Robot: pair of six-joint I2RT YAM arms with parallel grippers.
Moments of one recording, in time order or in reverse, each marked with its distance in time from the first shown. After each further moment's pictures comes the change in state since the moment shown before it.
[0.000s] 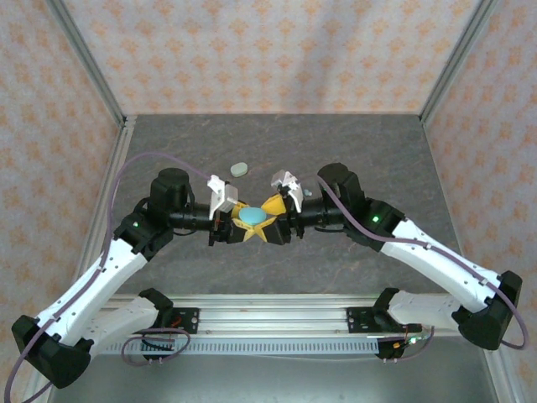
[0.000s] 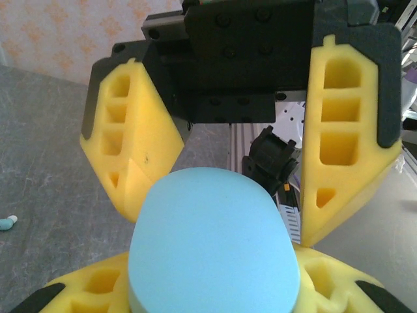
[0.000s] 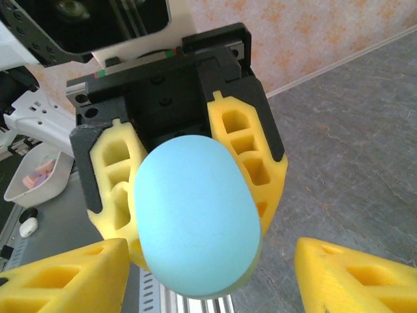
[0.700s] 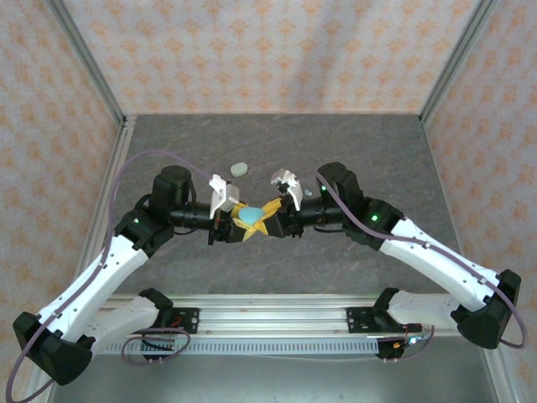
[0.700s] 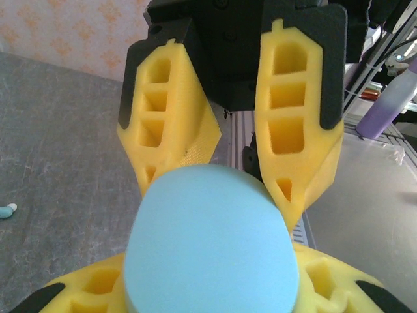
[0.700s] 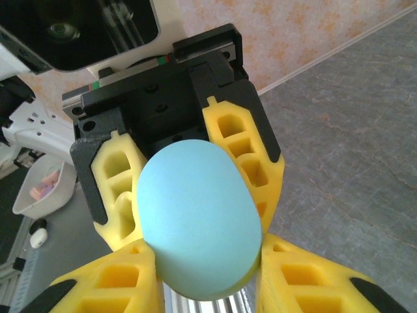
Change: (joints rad) left arm 0.005 0.026 0.024 -0.063 0.004 0.043; right arm -0.006 0.009 0.010 -0.006 0.013 0.091
